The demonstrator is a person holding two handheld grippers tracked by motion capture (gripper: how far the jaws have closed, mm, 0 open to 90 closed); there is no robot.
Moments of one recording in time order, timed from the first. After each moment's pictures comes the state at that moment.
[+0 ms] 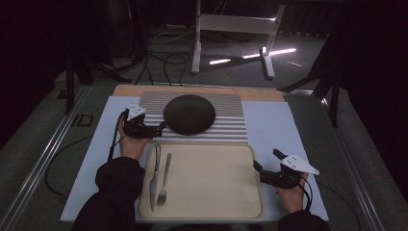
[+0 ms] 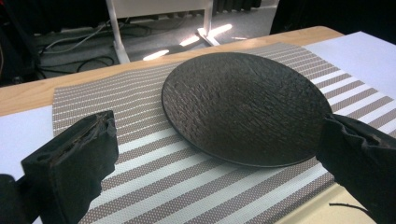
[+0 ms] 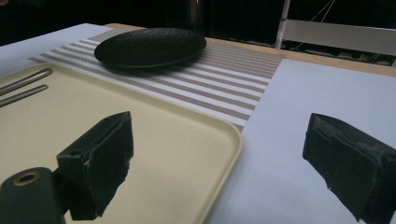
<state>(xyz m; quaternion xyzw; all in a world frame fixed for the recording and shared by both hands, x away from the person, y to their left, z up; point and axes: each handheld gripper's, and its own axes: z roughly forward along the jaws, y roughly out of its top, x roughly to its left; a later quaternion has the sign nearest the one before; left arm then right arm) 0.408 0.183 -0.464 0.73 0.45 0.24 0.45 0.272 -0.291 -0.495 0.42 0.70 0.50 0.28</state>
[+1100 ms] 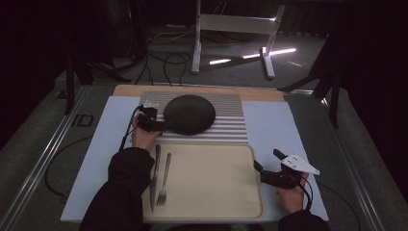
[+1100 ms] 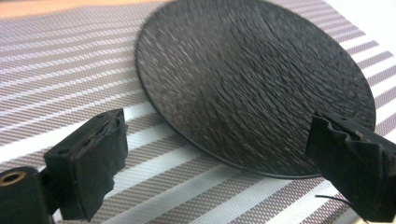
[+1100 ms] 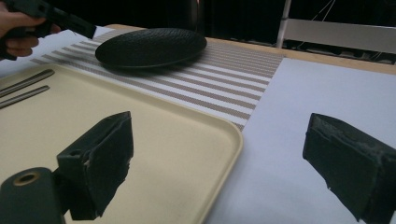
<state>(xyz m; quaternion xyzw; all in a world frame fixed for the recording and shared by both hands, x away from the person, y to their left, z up) 0.465 0.160 -0.502 0.76 0.49 0.13 0.39 0.273 -0.293 -0.496 0.42 0.70 0.51 0.28</state>
